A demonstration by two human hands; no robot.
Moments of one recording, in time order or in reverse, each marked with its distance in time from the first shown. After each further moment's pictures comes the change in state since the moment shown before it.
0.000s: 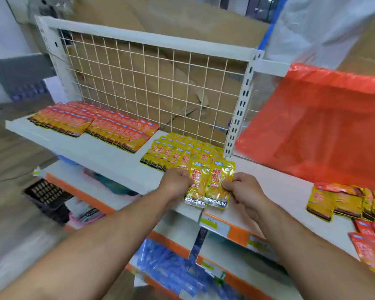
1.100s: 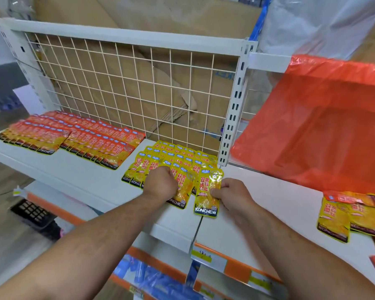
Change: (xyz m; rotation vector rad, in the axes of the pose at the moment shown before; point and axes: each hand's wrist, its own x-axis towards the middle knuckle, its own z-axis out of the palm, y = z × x) left_hand 0.098 0.002 0.008 0.609 0.209 0.130; right_hand 0.068 0.003 0.010 0.024 -0.045 0.061
